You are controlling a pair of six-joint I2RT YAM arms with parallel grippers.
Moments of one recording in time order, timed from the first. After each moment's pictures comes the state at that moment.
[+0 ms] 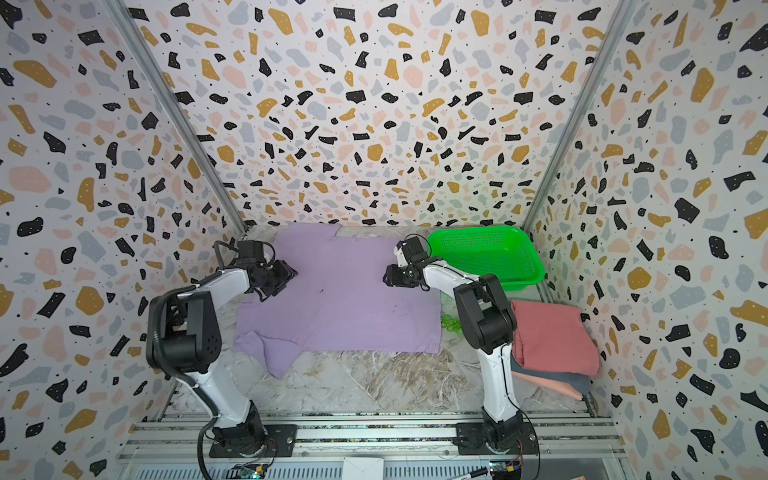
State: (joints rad) left arm 0.10 1.88 1.21 -0.32 0.31 -0.63; right arm 0.48 2.15 1.54 -0.31 -0.32 0.39
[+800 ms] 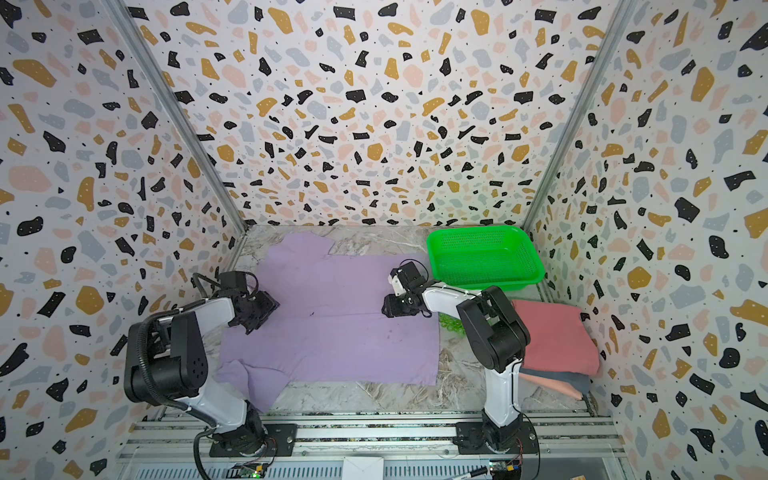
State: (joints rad) left arm 0.23 1.63 0.84 -0.31 0.22 -0.62; right arm 0.58 1.92 1.18 -0.29 -0.31 0.35
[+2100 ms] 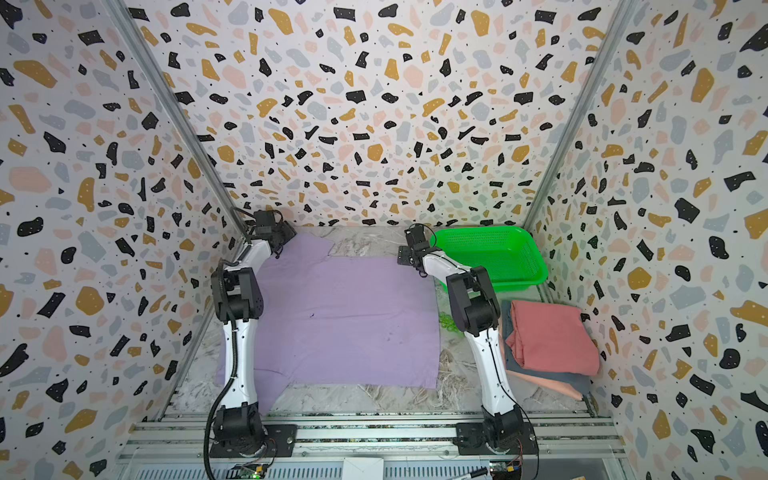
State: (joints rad) left arm 0.09 2.72 2.37 -0.28 0.06 -0.57; right arm 0.40 2.40 1.88 -0.28 0.18 0.37
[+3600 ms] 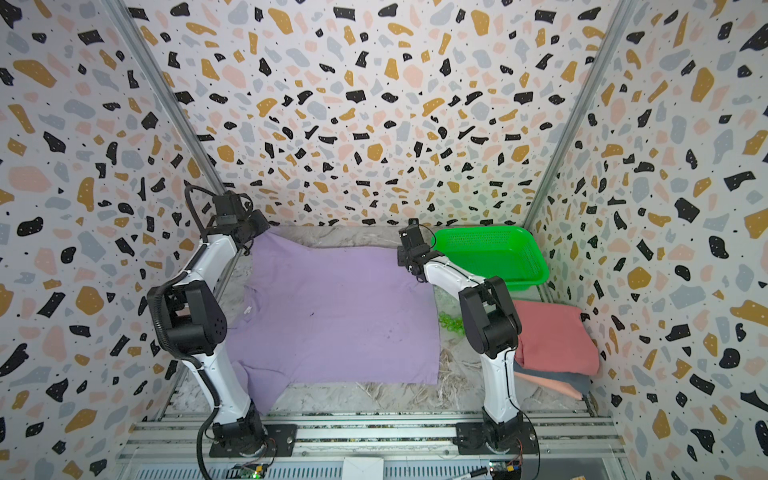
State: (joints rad) left arm 0.14 1.91 1.63 -0.33 0.05 -0.39; right arm 0.48 2.03 1.51 -0.16 0.26 0.26
